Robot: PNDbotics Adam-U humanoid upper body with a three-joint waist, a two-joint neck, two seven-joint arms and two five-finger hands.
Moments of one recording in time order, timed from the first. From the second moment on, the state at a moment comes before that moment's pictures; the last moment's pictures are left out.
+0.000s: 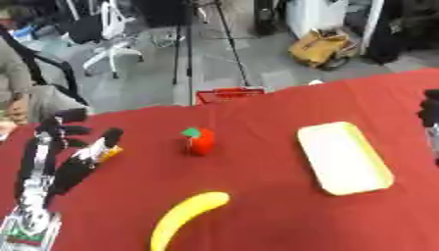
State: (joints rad) left arm -0.16 0.27 0.06 -1.89 -0.27 0.16 0.22; right arm -0.27 -0.30 0.03 -1.98 0.38 -0.03 -0.14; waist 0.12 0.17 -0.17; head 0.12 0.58
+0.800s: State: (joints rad) left arm -0.17 0.32 0.03 -1.87 -0.30 0.19 0.17; right arm -0.27 -0.30 0.03 -1.98 0.38 -0.03 -0.14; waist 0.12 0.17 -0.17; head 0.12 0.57
